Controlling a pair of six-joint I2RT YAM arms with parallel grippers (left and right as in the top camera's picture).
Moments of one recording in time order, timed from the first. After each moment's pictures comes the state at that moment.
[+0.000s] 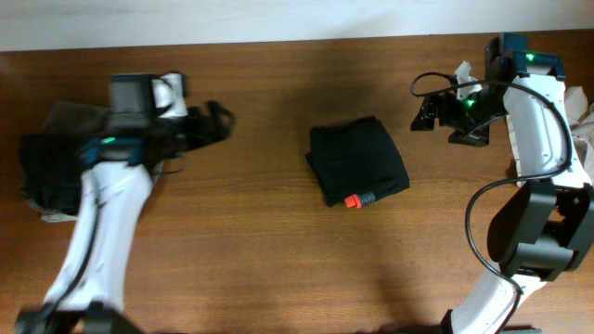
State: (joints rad) left arm -0.06 1.57 1.33 -0.67 0.42 -0.36; right arm -0.19 2.00 1.83 -1.32 -0.40 0.00
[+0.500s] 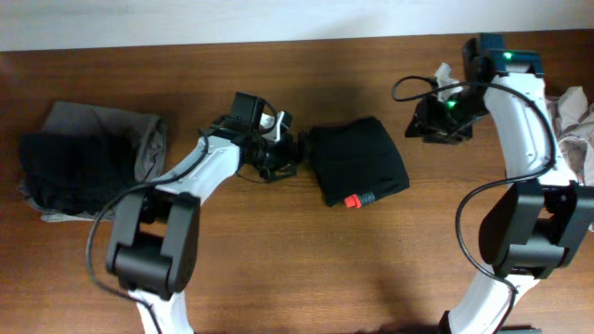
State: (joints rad) left arm -0.33 2.04 1.33 -0.42 0.81 -0.57; right arm -0.09 2.00 1.83 -1.32 -0.40 0.03
